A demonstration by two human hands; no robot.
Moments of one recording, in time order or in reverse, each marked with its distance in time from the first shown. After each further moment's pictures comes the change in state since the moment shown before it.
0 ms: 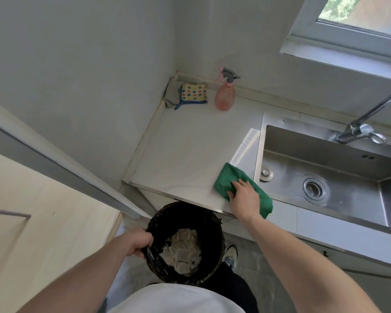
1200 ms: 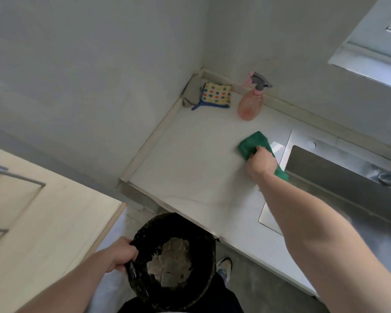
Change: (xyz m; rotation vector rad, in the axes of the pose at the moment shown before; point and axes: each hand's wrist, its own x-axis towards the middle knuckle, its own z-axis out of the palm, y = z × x) left_hand 0.018 -0.017 0.009 -0.163 -0.004 -0.126; right_hand 0.207 -0.025 -0.061 0.061 0.046 0.071
